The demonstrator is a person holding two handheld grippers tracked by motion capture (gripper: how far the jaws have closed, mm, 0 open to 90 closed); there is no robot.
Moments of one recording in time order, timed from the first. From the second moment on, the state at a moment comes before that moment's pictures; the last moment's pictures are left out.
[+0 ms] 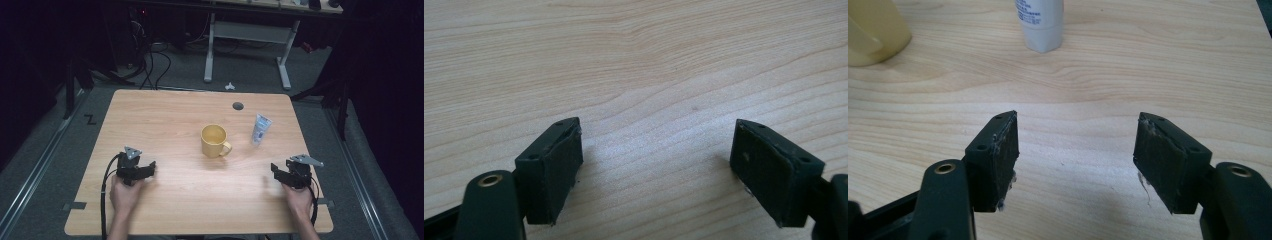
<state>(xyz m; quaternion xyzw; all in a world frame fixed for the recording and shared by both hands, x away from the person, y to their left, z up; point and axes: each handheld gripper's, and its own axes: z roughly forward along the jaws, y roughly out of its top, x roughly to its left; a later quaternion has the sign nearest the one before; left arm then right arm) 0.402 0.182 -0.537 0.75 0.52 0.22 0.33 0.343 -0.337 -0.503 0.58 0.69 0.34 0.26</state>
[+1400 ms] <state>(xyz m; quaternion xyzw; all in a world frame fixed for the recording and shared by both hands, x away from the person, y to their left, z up) 0.402 0.183 -0.537 0.75 0.52 0.22 0.33 0.391 -0.308 -0.467 0.55 0.70 0.36 0.27</state>
